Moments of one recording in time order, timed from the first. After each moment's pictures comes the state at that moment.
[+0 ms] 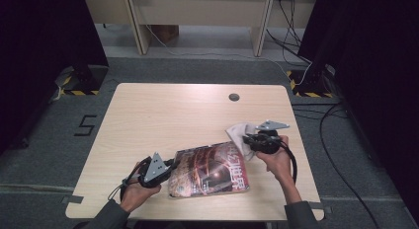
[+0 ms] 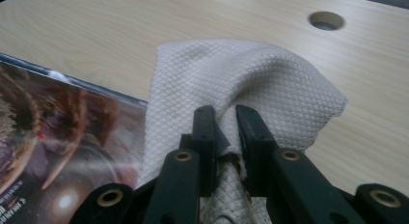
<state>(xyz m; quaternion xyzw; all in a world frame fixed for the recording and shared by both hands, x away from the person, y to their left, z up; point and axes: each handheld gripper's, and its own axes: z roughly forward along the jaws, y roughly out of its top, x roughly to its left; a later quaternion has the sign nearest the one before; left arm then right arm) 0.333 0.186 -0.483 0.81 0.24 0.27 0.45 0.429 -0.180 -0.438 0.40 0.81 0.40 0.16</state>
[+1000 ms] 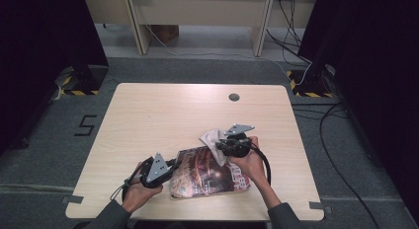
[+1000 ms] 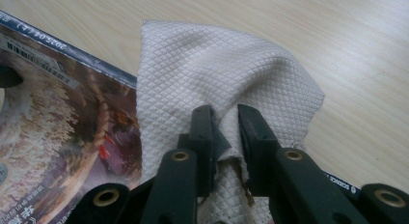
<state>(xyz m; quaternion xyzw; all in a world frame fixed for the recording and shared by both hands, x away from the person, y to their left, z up) 0.335 0.182 -0.483 0.81 0.24 0.27 0.45 0.424 -0.108 -0.449 0.34 0.85 0.39 0.14</state>
